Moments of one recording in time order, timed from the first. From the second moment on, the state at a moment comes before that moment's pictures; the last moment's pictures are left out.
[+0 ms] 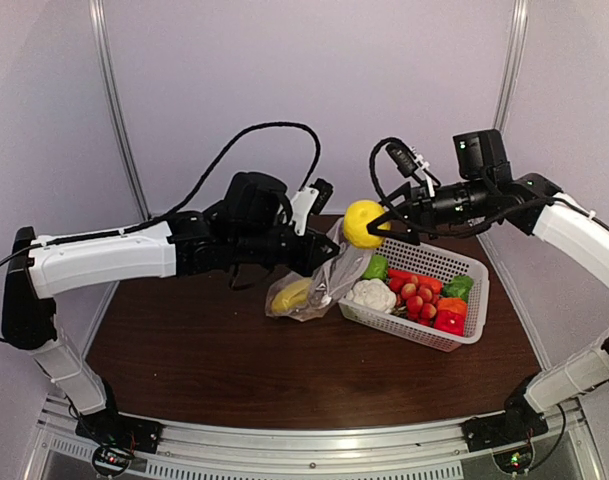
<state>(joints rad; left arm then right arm) -1.03 1.64 1.40 -0.20 0.05 -0.30 0.55 1.31 1.39 -0.55 -0.75 -0.11</state>
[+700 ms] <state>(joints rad) -1.02 1.54 1.41 -0.22 0.13 -0.38 0.62 1.40 1.36 -0.48 -0.63 -0.13</state>
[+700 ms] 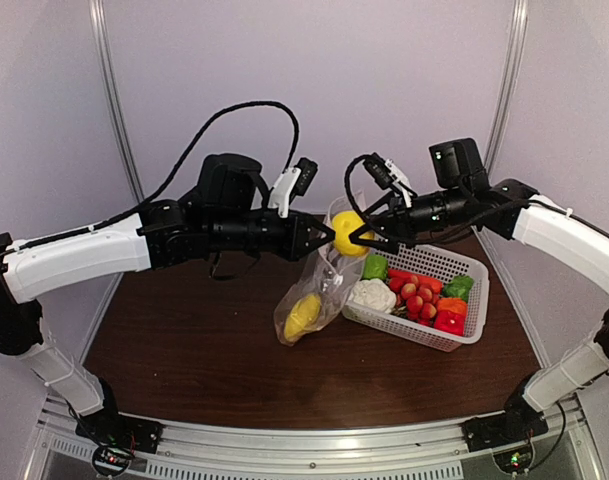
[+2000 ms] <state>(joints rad) -1.01 1.49 1.57 -0.44 -0.20 -0.08 0.32 1.21 1.37 -0.74 -0.55 -0.28</state>
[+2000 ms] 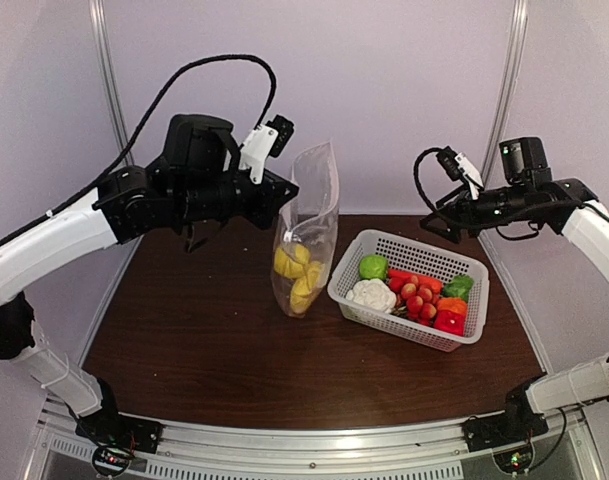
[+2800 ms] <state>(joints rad) -0.97 1.55 1.39 -0.37 0.02 -0.02 0.28 1.54 1.26 -0.80 -0.28 -0.34</state>
